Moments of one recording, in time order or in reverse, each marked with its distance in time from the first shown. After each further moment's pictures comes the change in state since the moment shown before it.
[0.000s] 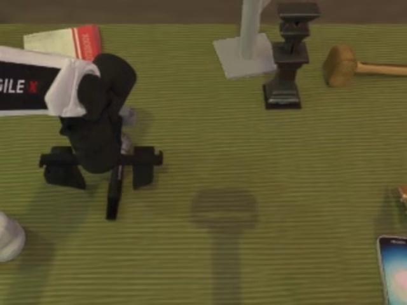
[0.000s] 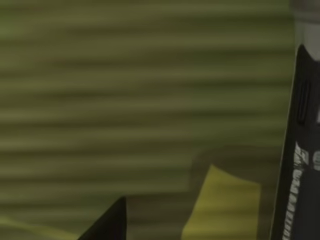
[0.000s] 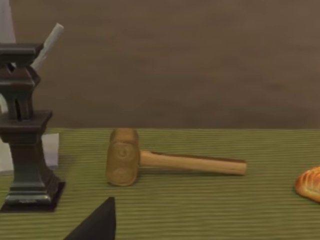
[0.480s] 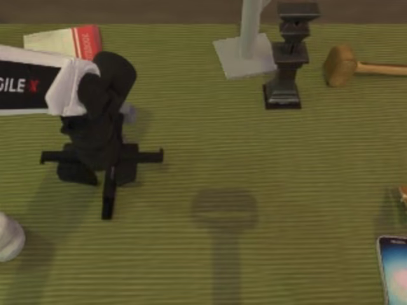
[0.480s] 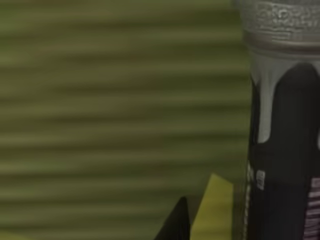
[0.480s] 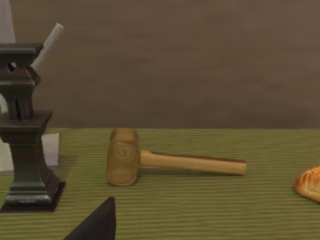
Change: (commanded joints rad) left arm 0.000 0.000 0.000 0.000 0.000 0.000; right arm 0.000 0.000 0.000 0.000 0.000 0.000
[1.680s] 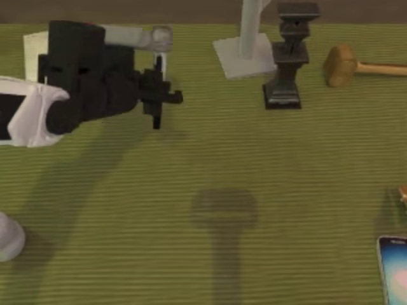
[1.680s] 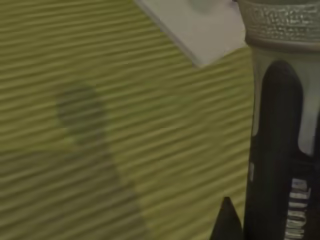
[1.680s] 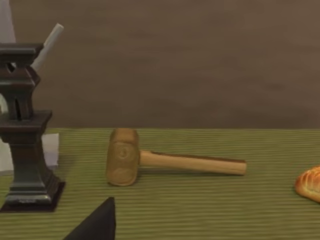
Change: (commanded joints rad) left arm 0.028 -0.247 -0.214 0.878 0.303 0.211; right arm 0.000 0.000 0.000 0.000 0.000 0.000
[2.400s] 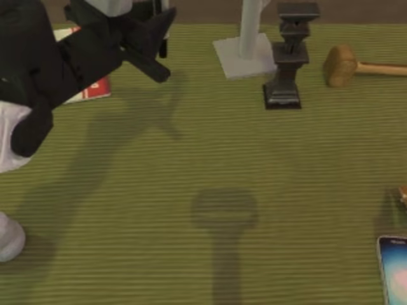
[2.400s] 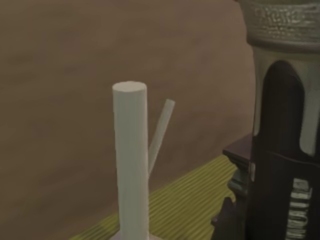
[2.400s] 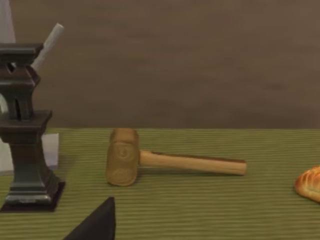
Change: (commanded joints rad) left arm 0.022 -0.192 -0.156 0.544 0.205 0.140; right arm 0.000 0.000 0.000 0.000 0.000 0.000
